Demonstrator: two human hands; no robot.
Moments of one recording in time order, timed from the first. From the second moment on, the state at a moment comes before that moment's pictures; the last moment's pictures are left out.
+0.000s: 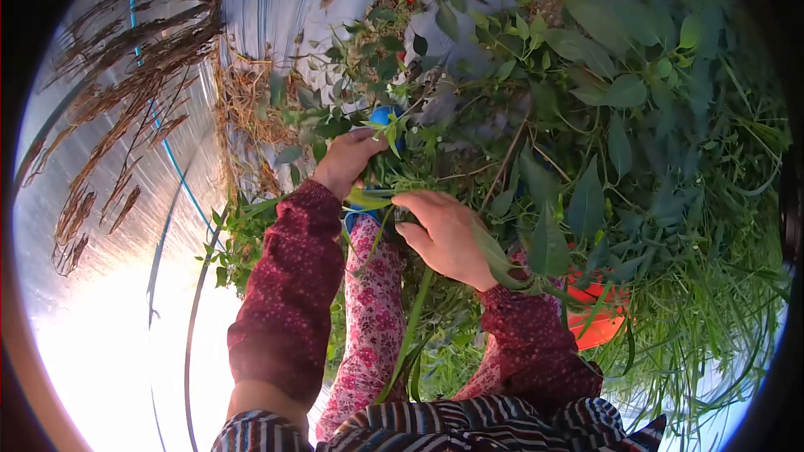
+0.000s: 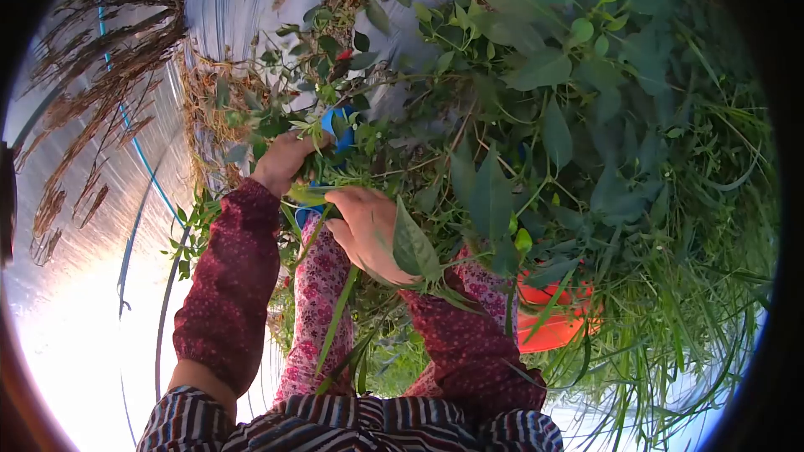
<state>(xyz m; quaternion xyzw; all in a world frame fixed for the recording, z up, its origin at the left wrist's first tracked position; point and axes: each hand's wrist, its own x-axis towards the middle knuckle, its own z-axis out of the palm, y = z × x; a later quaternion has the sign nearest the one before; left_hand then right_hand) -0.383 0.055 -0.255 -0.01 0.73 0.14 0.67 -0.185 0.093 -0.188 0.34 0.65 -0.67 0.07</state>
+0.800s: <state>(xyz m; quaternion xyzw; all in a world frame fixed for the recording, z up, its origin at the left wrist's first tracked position) -0.298 0.155 -0.098 0.70 0.62 0.24 0.26 -0.193 0.146 -0.161 0.23 -0.01 -0.87 -0.45</state>
